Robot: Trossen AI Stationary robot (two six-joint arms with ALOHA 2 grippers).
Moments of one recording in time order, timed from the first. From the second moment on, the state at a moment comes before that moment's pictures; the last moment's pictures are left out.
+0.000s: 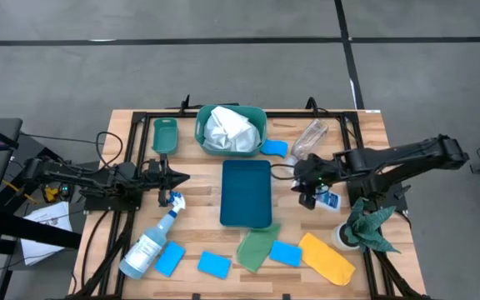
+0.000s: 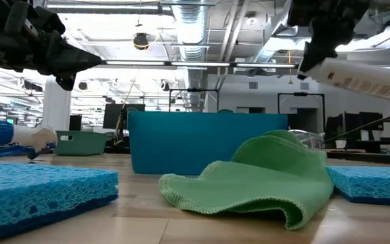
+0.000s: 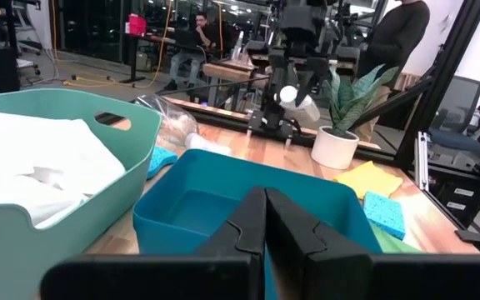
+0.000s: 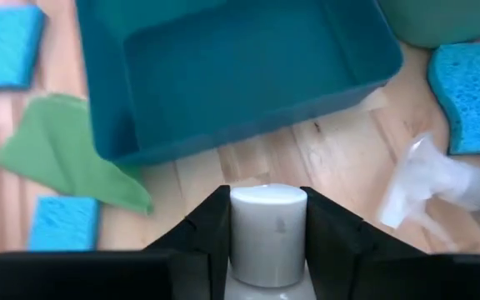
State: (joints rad) left arm -0.09 0.36 0.01 0.34 -0.25 -0.19; right arm 0.14 1.11 0.88 -0.71 0.14 0.42
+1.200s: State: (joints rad) left arm -0.09 0.36 0.01 0.34 -0.25 -0.19; right arm 0.38 1.13 0.97 -0.25 0.55 0.70
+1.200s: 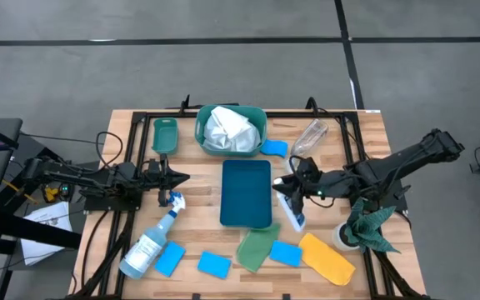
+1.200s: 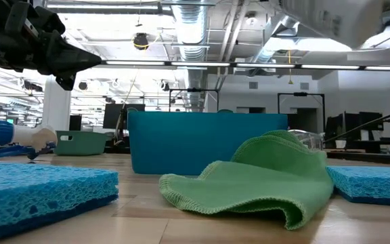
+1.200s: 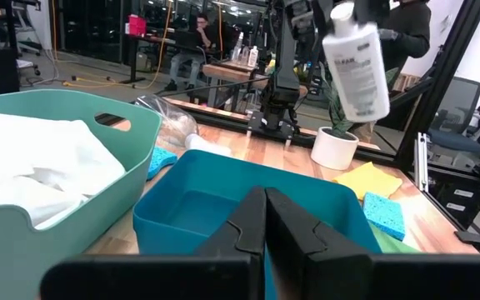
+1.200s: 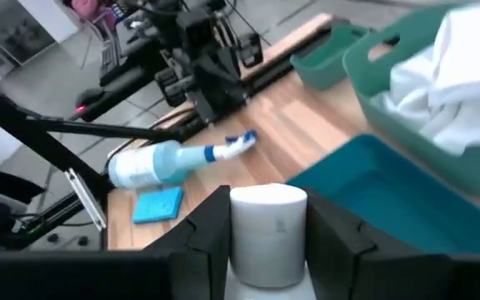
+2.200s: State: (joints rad) left arm -0.09 0.38 0.01 0.37 -0.25 -0.19; right arm 0.07 1.41 1.02 0.30 0.12 0.10
